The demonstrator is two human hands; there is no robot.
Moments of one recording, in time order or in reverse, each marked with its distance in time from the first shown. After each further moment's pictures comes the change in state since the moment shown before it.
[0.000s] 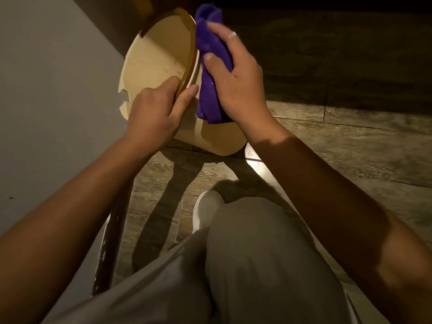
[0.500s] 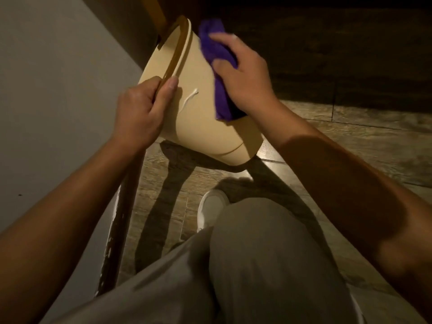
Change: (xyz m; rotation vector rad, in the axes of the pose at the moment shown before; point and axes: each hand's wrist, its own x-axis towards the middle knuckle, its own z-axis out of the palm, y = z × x) left_hand -0.011 -0.021 -0.014 -0.098 0.076 -0.083; right_hand 0.022 0.019 0.001 -0.190 -0.152 0.047
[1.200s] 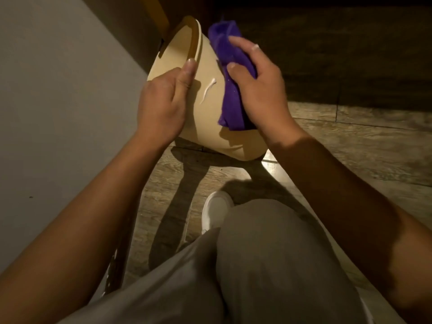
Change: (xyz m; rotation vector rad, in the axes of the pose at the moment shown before) left_hand 0.018 0.034 0.012 -0.046 -0.011 -0.085; right_hand -0.032 -0.001 -0.009 0.258 0.103 0.035
